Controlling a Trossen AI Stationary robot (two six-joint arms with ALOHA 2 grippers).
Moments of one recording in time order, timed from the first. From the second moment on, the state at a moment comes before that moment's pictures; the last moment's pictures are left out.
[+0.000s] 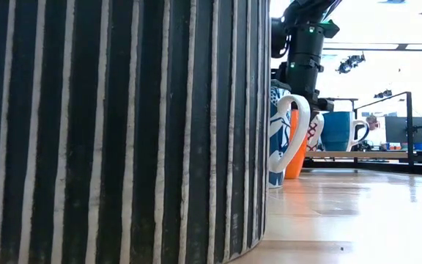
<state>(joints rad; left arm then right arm) -0.71 0.97 0.81 -1.22 -0.43 -1.09 -0.11 1.70 1.13 -0.78 0.11 0.76</state>
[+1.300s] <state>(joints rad) -0.71 0.97 0.81 -1.22 -0.43 -1.10 -0.17 1.27 1.13 -1.10 0.39 1.03</state>
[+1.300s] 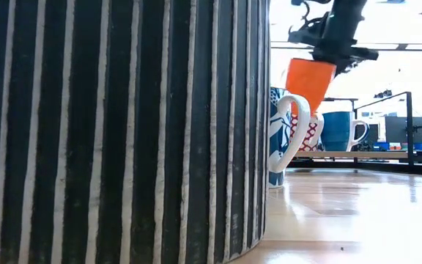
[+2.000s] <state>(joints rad) -0.71 0.97 0.81 -1.22 -0.43 -1.06 -0.40 1.50 1.13 -0.93 0.19 0.83</state>
